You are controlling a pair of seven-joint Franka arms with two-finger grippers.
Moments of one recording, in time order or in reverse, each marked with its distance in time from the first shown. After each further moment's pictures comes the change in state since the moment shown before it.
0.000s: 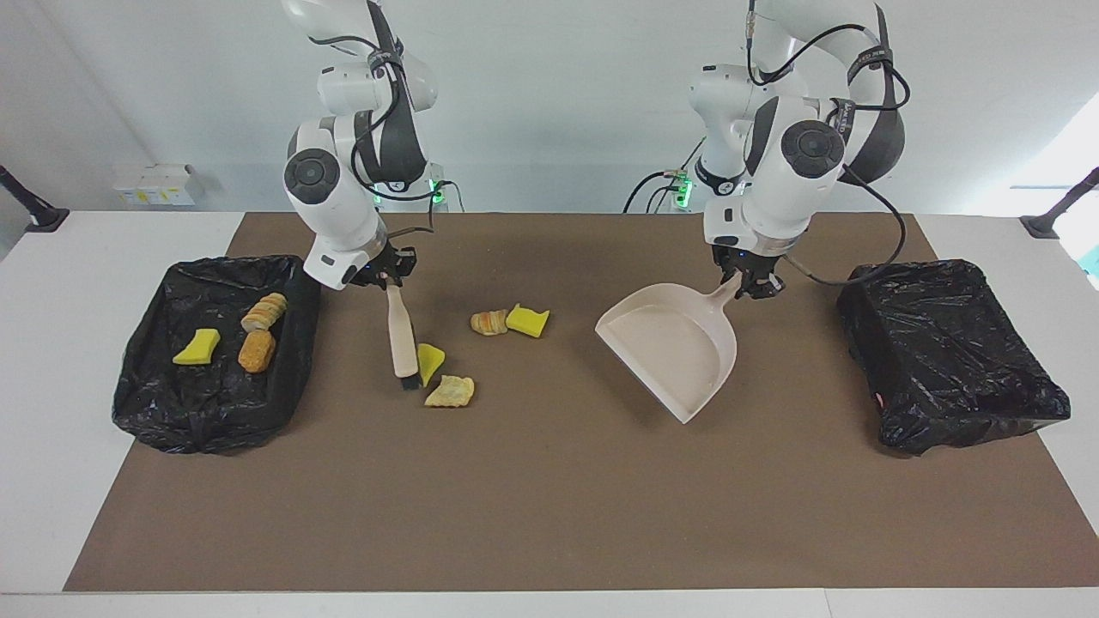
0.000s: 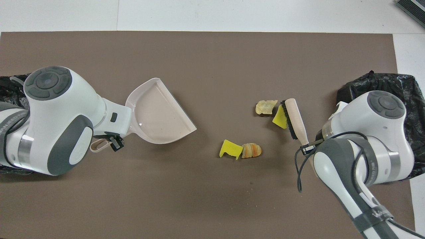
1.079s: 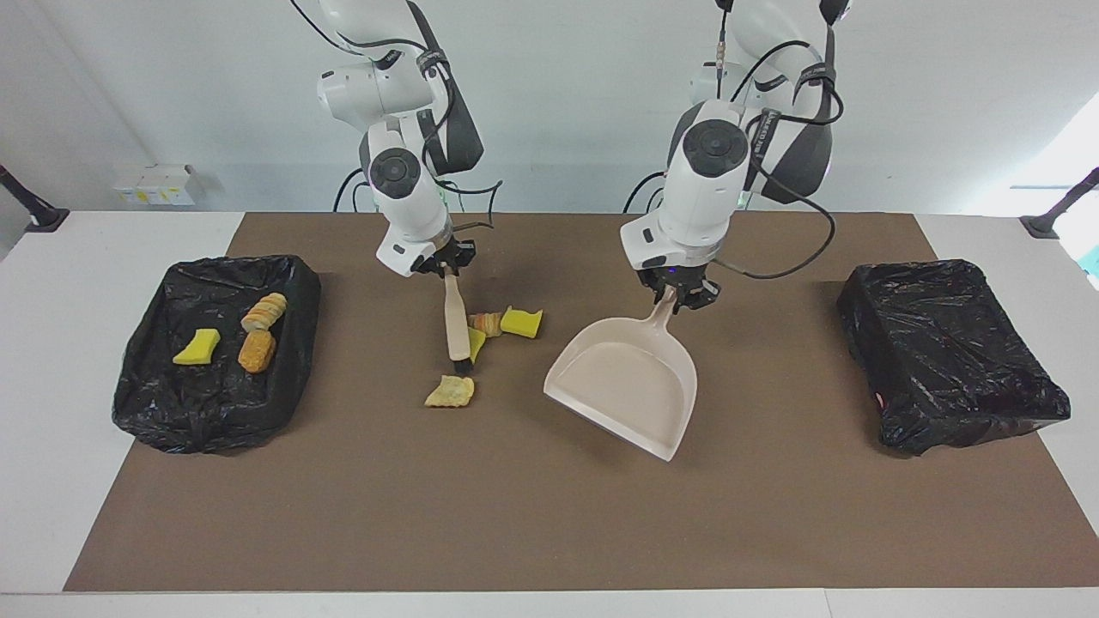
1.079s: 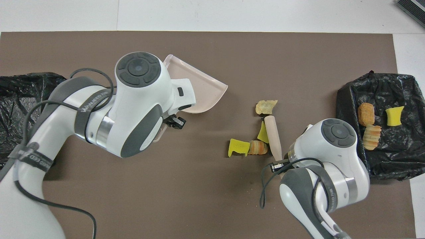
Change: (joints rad) left arm -0.132 0.158 -0.002 0.275 0.000 -0.085 -0.451; right arm 0.200 -0.067 0.018 -0.152 0.097 0.069 0.240
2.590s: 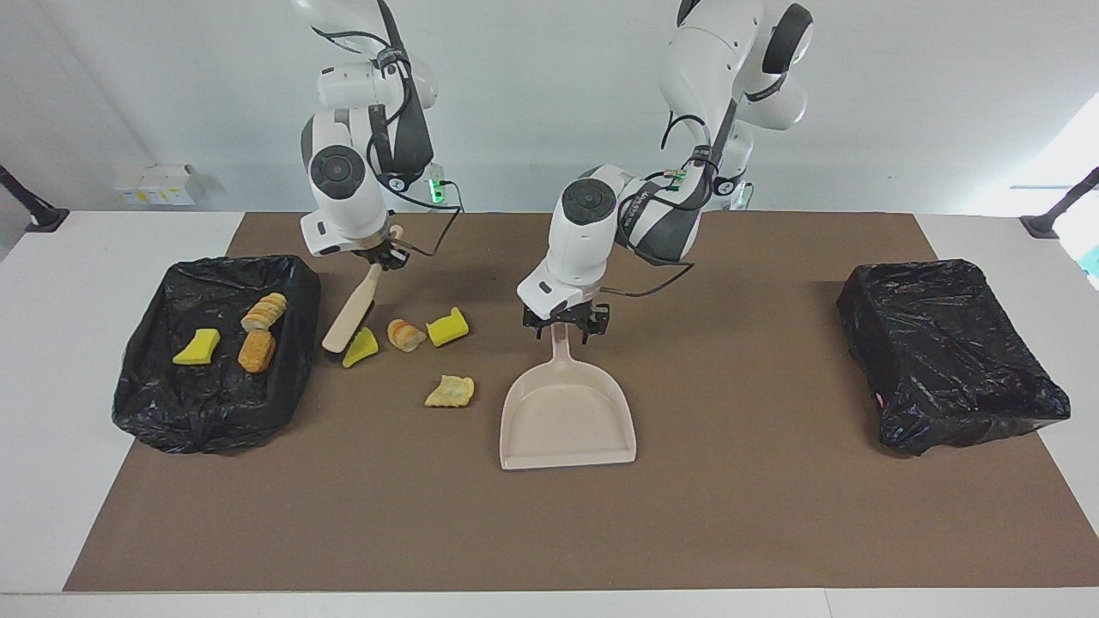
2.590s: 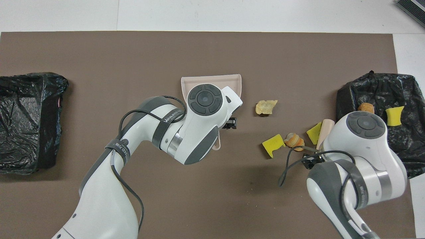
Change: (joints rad) left arm -0.236 0.282 -0.023 0.054 -0.070 0.368 -0.791; right arm -0.215 -0.044 -0.019 0.019 -0.234 -0.157 0.394
